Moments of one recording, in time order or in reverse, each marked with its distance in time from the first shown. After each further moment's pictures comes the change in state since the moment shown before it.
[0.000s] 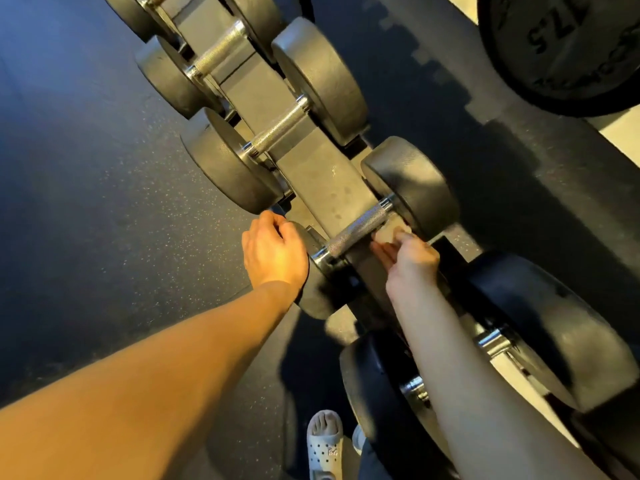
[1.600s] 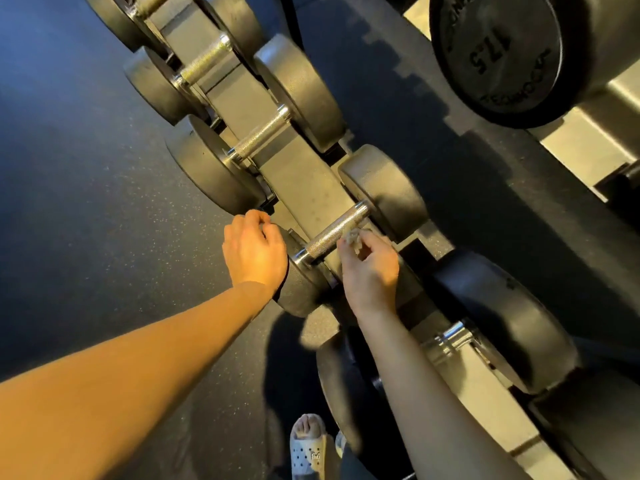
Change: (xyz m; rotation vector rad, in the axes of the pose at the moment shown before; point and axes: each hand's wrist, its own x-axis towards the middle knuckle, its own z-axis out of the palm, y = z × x) left_hand -0.005 0.005 -0.010 0.131 -0.002 0.218; right_hand -0.059 0.009 -0.025 -0.818 -0.258 -0.674
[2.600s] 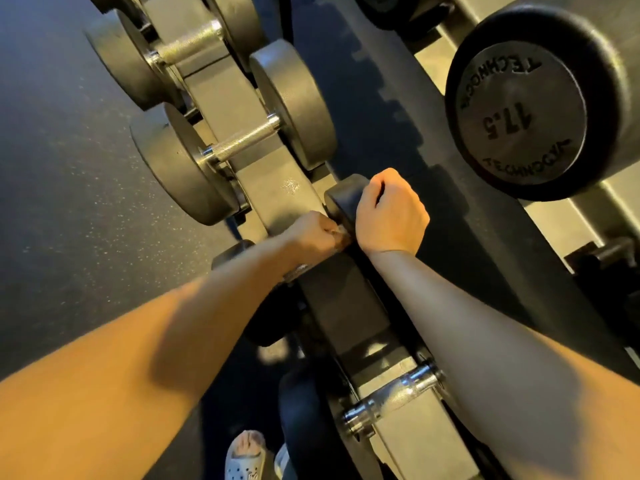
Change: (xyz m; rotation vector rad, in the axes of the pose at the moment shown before) left_hand 0.059 0.079 0.060 -0.238 -0.849 -0.031; right_hand 0.122 -0.053 -0.022 -0.745 0.326 -0.403
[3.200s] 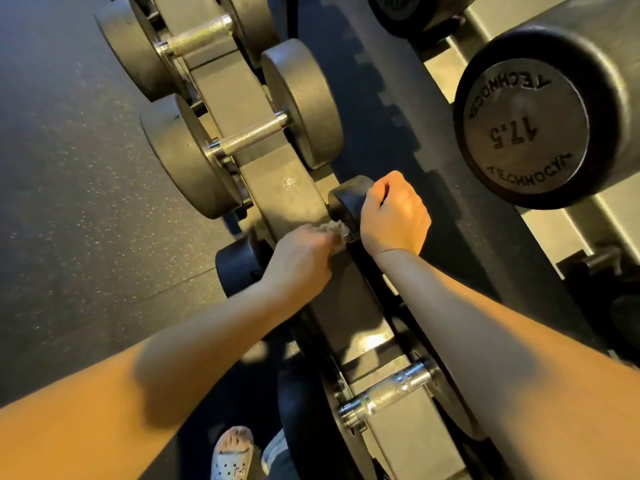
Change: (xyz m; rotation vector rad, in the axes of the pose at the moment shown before) left_hand -0.049 -0.026 0.025 0.480 0.459 0.509; right_hand -0.001 0.006 0.008 0.023 0.062 -0.081
